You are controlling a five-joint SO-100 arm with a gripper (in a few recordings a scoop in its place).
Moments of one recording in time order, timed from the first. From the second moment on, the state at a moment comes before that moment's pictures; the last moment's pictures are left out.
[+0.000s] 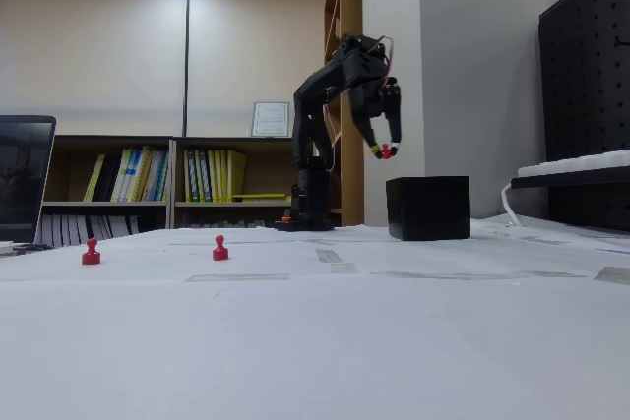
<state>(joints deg) -38.4 76.5 98.5 92.4 -133.2</state>
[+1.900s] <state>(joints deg) 17.7 91.8 53.4 3.5 -92.2</state>
